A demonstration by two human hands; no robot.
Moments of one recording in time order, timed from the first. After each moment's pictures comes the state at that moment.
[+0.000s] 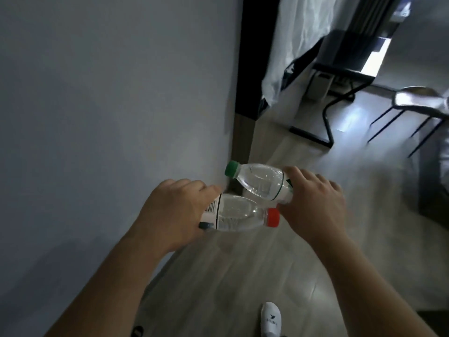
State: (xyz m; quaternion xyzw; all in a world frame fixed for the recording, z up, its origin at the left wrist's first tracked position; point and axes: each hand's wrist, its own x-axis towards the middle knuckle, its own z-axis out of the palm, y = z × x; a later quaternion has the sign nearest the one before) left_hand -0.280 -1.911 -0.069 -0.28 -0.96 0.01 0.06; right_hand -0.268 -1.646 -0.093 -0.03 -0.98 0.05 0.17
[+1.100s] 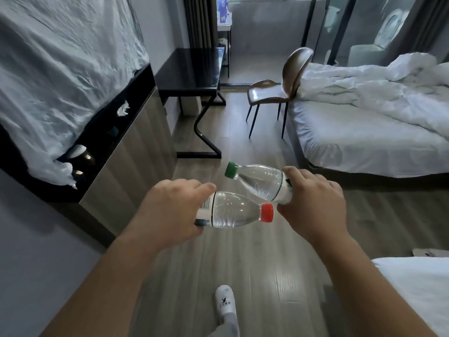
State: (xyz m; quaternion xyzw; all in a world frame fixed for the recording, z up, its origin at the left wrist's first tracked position) left_hand -0.475 -1.363 -0.061 -0.53 -0.84 0.03 0.11; right_hand -0.313 -1.134 -0.099 -0.29 -0.92 -0.02 0.25
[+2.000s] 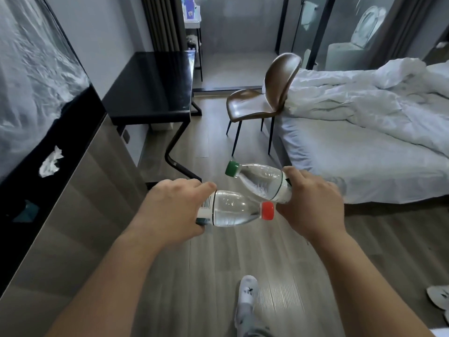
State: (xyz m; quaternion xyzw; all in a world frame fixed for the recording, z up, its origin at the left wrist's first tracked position) left_hand -0.816 -1.071 -0.077 -0.57 -0.82 0.03 0.07; right_hand -0.628 -0.862 -0.115 -0.34 -0.91 -0.03 0.23
